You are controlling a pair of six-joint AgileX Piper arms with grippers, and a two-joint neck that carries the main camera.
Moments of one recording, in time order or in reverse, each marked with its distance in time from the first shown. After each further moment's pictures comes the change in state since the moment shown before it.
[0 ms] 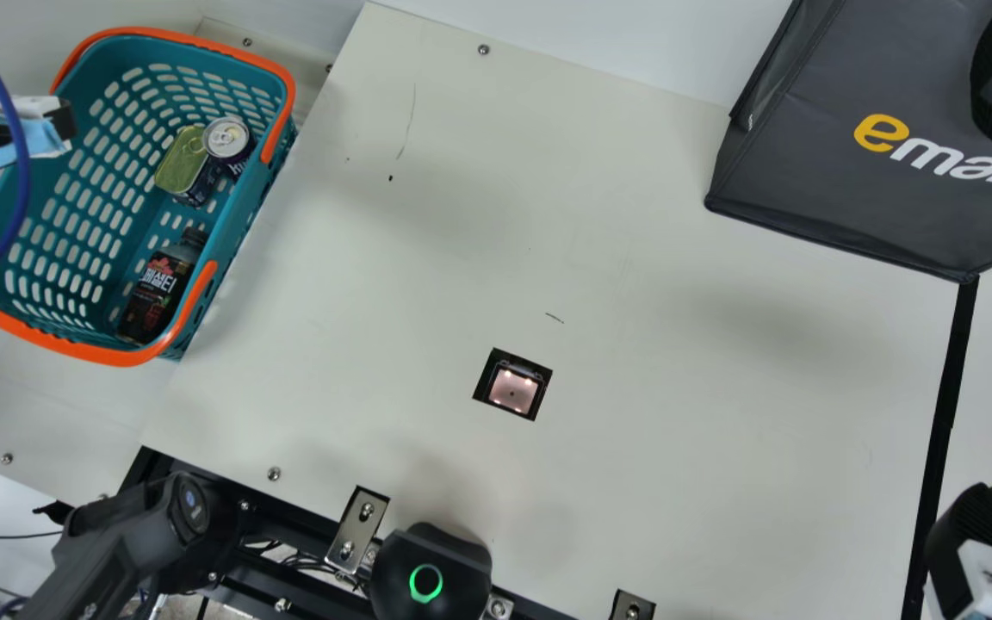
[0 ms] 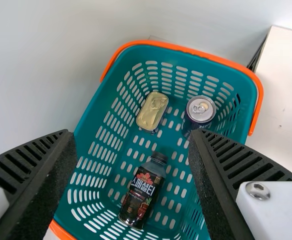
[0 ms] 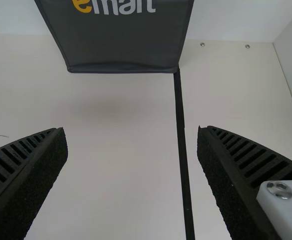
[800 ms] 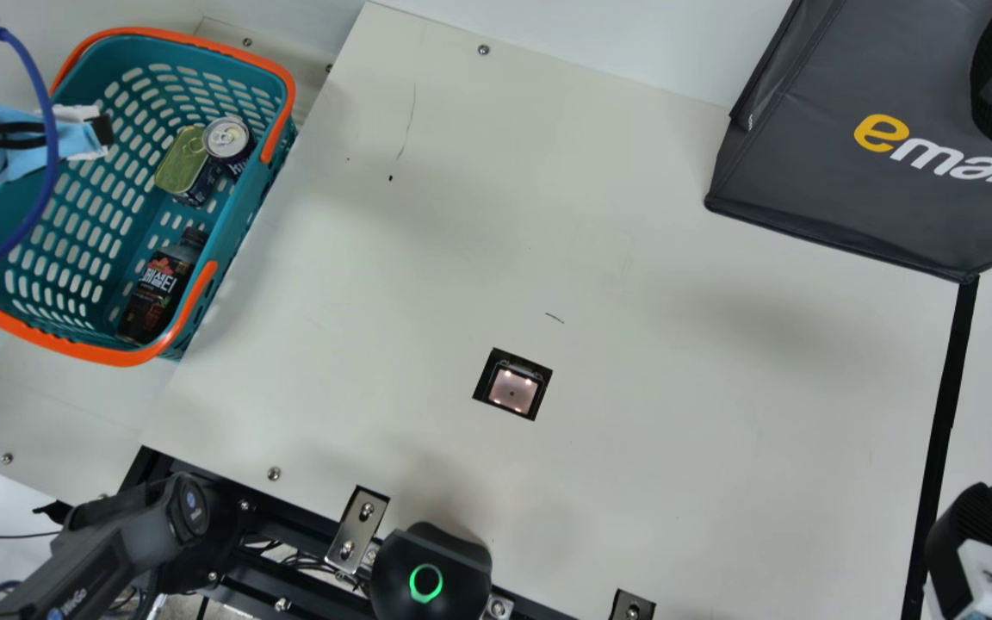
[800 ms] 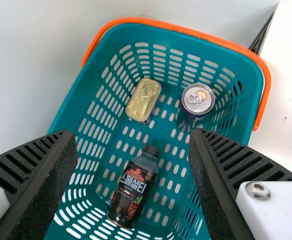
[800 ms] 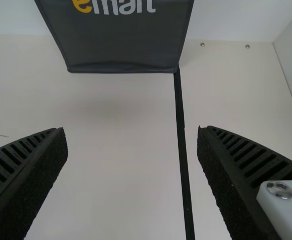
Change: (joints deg) left arm -1.5 5.6 3.1 -0.2 -3.7 -0.8; right arm 0.0 0.0 0.0 0.0 0.0 0.0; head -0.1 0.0
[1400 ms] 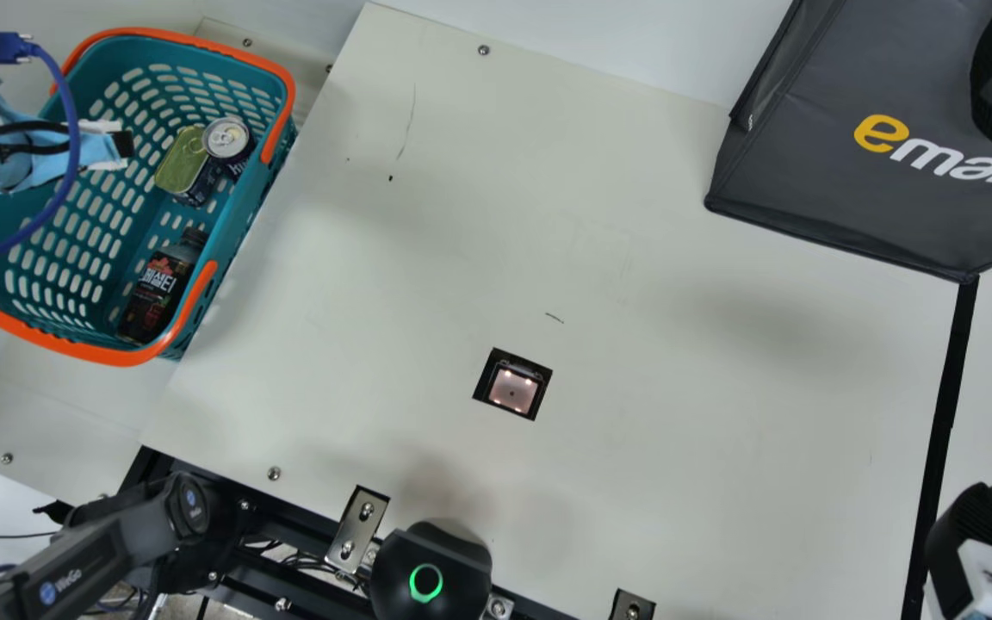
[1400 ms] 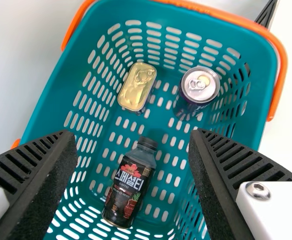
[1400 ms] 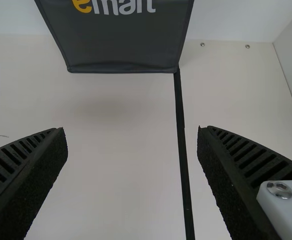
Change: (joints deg) left arm 1.6 6.2 1.6 -3.2 -2.4 5.6; right arm 0.0 0.0 0.0 0.0 0.0 0.0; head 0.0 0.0
